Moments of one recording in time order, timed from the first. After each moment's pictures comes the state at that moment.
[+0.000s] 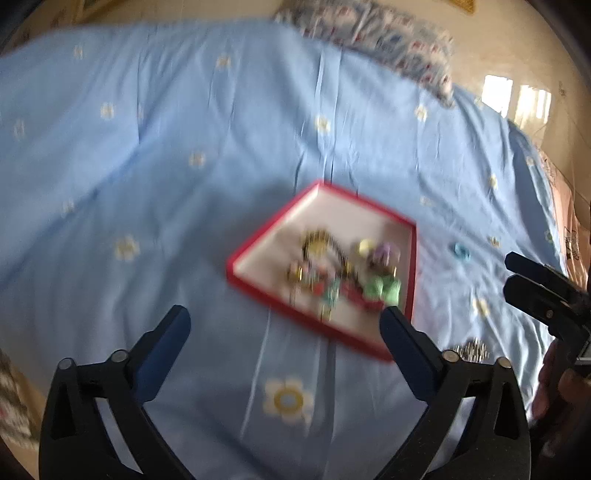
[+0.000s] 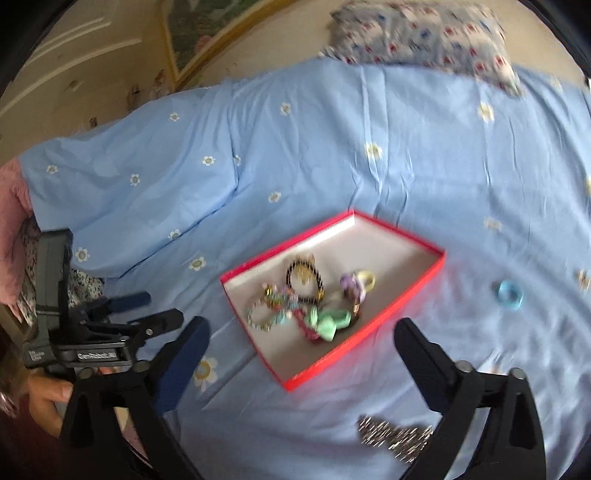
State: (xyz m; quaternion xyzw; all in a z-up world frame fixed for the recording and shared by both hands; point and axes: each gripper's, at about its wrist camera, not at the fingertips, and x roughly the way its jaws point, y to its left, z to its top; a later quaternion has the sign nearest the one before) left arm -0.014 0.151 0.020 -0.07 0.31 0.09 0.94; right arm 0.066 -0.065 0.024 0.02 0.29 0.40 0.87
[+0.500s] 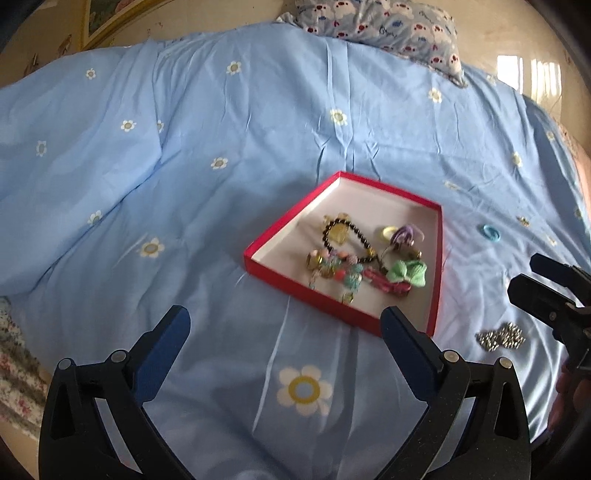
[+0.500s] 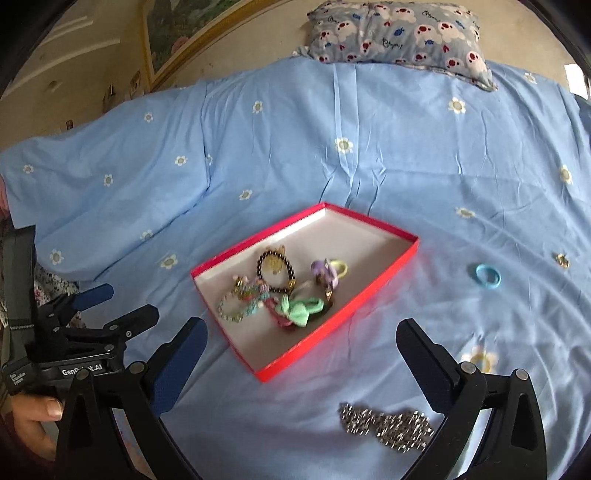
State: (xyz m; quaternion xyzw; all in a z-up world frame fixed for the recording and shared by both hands) left arm -0.017 0.131 -0.004 -0.02 0.33 0.15 0.93; right arm 0.059 -0.071 -0.004 0.02 0.30 0.34 0.89
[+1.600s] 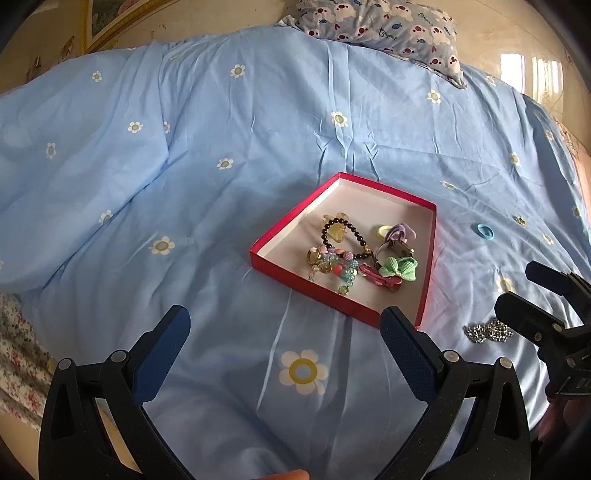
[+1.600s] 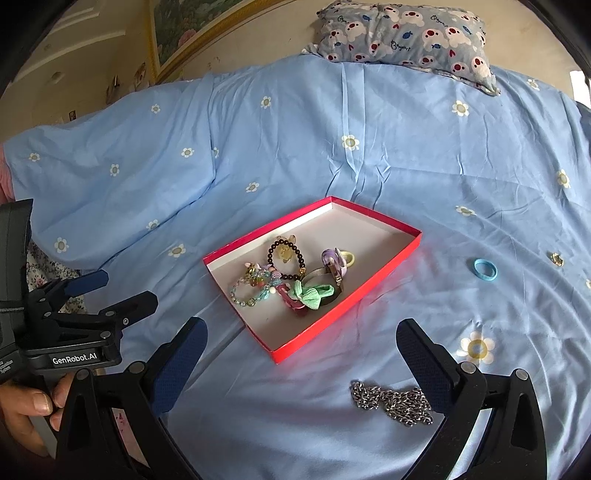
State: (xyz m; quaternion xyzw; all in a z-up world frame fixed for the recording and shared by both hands) left arm -0.036 0.122 0.012 -0.02 0.34 0.16 0.93; right arm 0.036 -0.068 0.005 0.01 0.30 0.34 0.89
